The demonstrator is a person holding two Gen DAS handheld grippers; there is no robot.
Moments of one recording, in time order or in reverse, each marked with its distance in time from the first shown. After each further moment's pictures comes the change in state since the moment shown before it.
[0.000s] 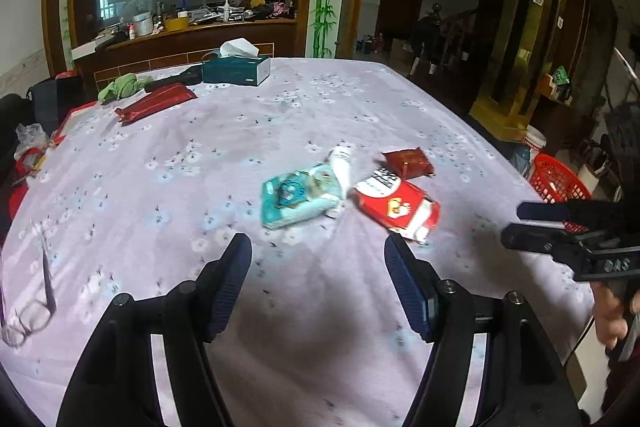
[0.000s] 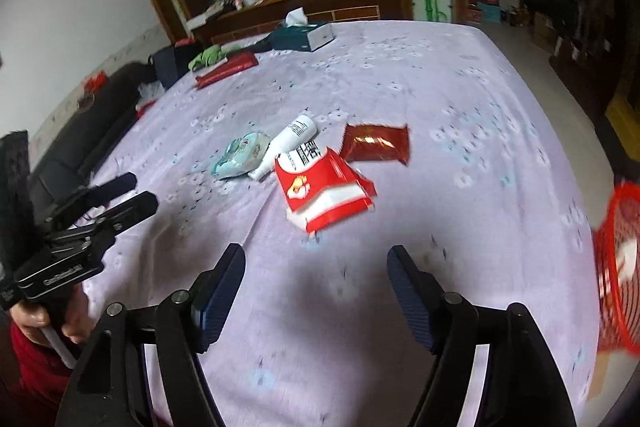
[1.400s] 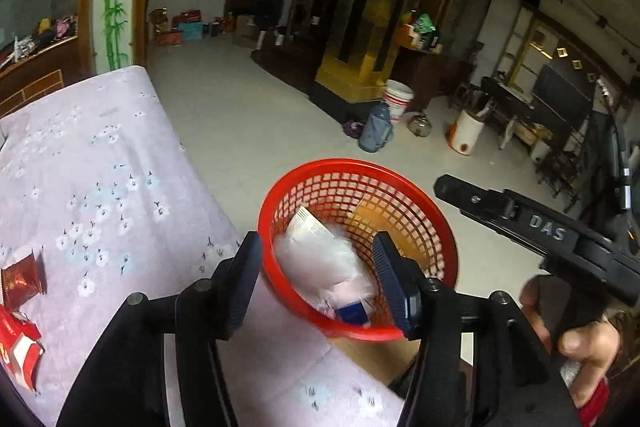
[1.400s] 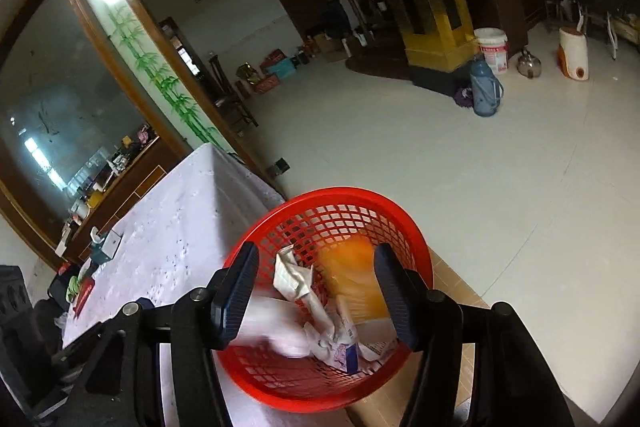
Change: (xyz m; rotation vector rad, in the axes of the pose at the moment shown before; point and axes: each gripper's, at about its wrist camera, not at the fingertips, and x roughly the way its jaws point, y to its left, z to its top) left arm 0.117 -0.374 0.066 0.236 0.091 -0.474; right arm -0.184 -0.306 -0.091 0.689 -0.413 -0.366
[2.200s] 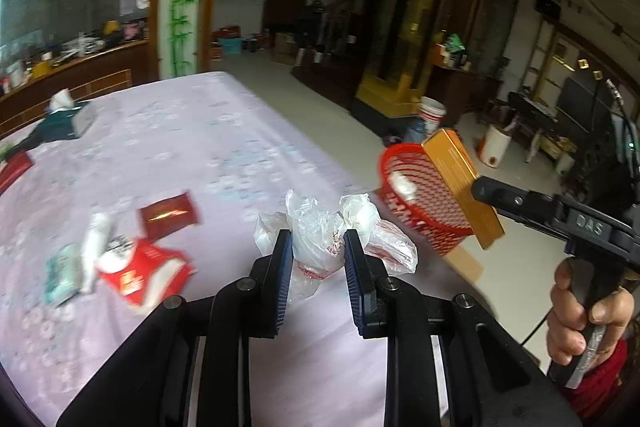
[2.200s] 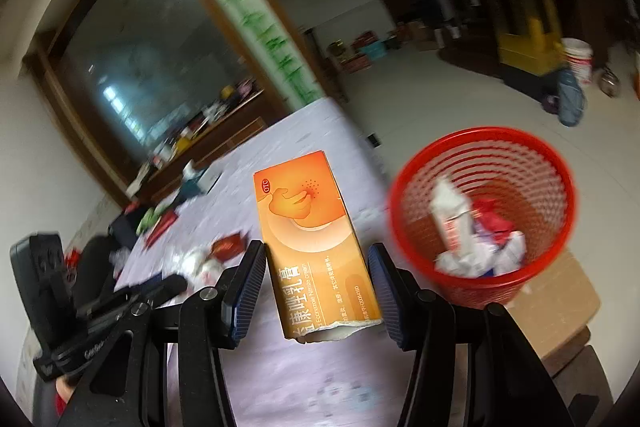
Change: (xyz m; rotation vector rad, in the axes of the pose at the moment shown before) left arm -0.140 0.091 -0.066 -0.027 -0.066 0.112; right arm -0.043 0.094 -0.075 -0.118 0.061 0.268
